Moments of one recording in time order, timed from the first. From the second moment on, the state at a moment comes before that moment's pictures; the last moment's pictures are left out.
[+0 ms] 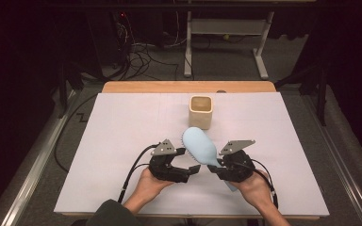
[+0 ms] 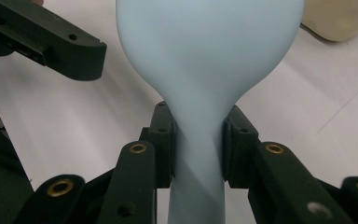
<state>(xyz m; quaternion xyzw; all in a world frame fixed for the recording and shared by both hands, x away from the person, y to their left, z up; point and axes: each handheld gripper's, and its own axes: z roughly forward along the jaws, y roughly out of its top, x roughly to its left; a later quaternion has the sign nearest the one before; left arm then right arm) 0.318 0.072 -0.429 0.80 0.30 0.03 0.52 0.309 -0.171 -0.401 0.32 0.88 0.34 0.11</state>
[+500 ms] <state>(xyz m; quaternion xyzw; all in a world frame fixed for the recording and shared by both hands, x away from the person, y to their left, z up) 0.321 0.068 -0.428 0.79 0.30 0.01 0.53 0.307 -0.159 -0.402 0.30 0.89 0.33 0.11</state>
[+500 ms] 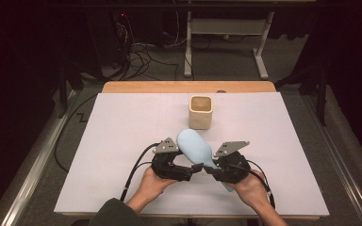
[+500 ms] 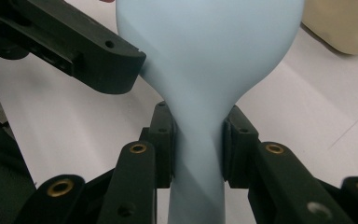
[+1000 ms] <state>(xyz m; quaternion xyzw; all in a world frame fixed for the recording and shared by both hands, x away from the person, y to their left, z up) 0.322 0.063 -0.427 0.79 0.31 0.01 0.53 0.305 -0.149 -0.399 0.28 0.89 0.34 0.12</state>
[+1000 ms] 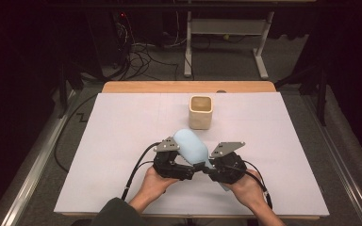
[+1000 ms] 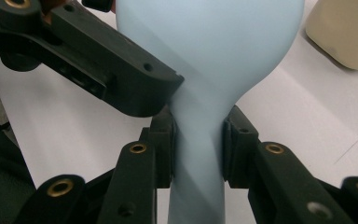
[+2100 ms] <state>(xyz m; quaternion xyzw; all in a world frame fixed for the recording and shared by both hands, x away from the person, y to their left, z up) 0.322 0.068 -0.414 0.78 0.34 -0.01 0.52 0.310 -0.140 -0.401 0.28 0.89 0.33 0.13</state>
